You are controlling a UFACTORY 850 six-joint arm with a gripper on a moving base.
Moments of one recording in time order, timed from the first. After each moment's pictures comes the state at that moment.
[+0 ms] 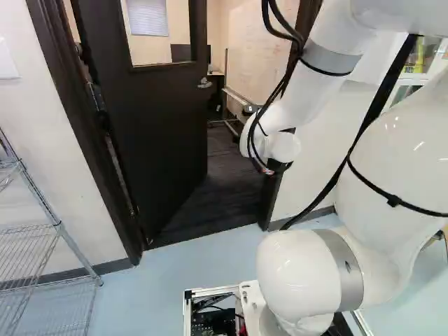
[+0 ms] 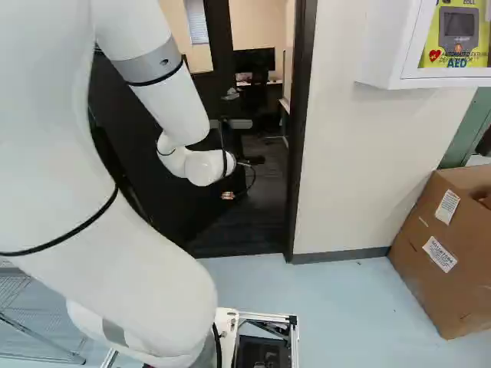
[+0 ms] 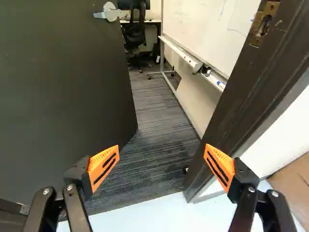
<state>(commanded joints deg) -5.7 3.5 -22.3 -0.1 40.9 0.0</state>
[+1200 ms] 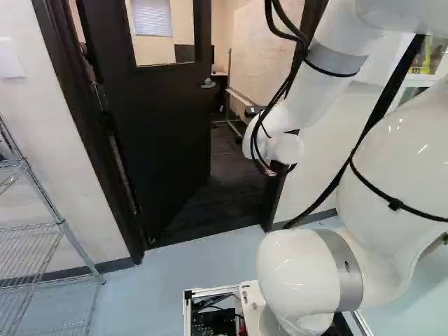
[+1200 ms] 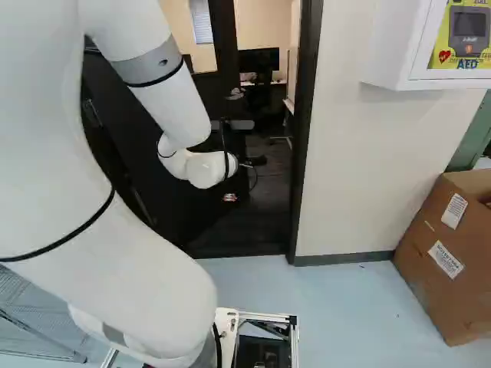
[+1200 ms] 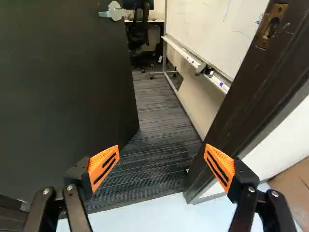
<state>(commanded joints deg) -6.4 4.1 -21.7 -1.1 40.9 0.0</state>
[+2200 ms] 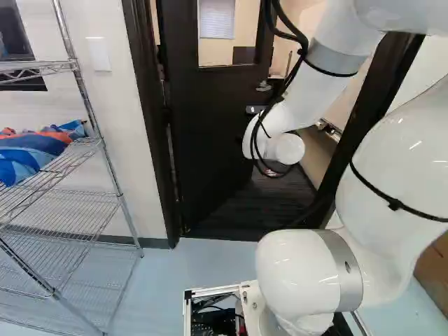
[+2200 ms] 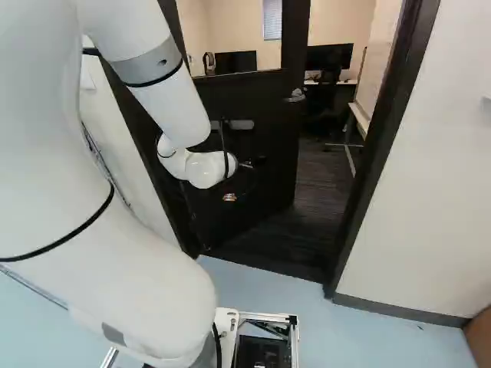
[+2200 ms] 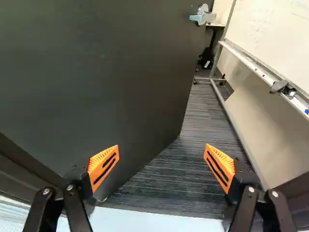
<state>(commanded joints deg) -6.4 4.1 -21.7 -1.1 40.9 0.0</state>
